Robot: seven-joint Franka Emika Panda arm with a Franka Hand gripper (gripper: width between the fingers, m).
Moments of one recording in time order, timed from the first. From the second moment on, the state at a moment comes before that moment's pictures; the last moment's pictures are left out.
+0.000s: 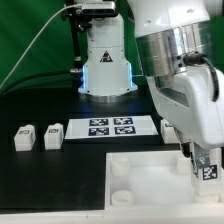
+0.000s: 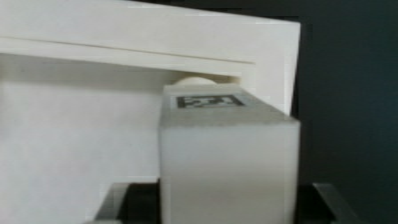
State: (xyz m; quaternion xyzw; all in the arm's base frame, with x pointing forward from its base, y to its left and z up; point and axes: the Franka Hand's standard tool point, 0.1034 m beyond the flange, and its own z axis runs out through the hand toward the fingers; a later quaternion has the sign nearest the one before) arm 0.624 0.098 0.082 -0.75 0.65 0.00 0.12
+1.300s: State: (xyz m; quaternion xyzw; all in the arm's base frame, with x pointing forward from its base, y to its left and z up) arm 0.626 0.118 0.080 -1.00 0.01 -0.07 0.05
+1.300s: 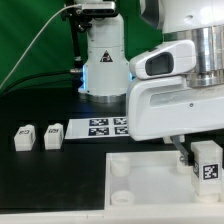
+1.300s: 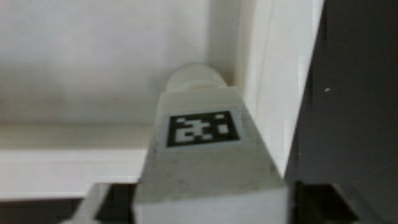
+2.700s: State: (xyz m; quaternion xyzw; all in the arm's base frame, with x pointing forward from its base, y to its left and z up) arm 0.624 0.112 0.075 -0.86 0.49 -0.01 0.10
